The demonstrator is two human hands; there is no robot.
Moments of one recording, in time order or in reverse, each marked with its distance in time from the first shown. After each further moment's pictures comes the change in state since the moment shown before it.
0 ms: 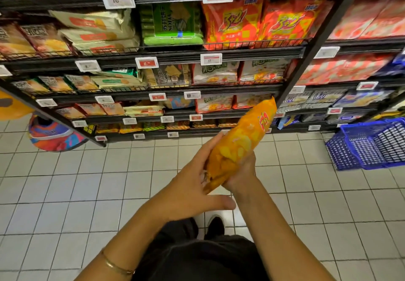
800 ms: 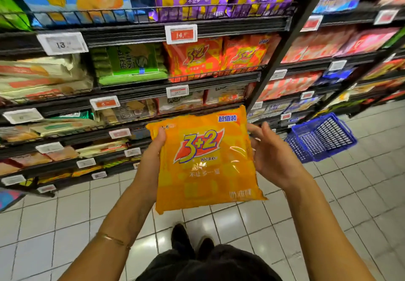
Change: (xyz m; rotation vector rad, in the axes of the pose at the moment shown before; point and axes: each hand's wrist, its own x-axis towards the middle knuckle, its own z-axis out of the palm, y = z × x) left_hand 0.113 0.027 -0.112 -0.774 0.273 -0.387; right_hand -0.030 -0.141 0.028 -0.650 -0.127 -0.419
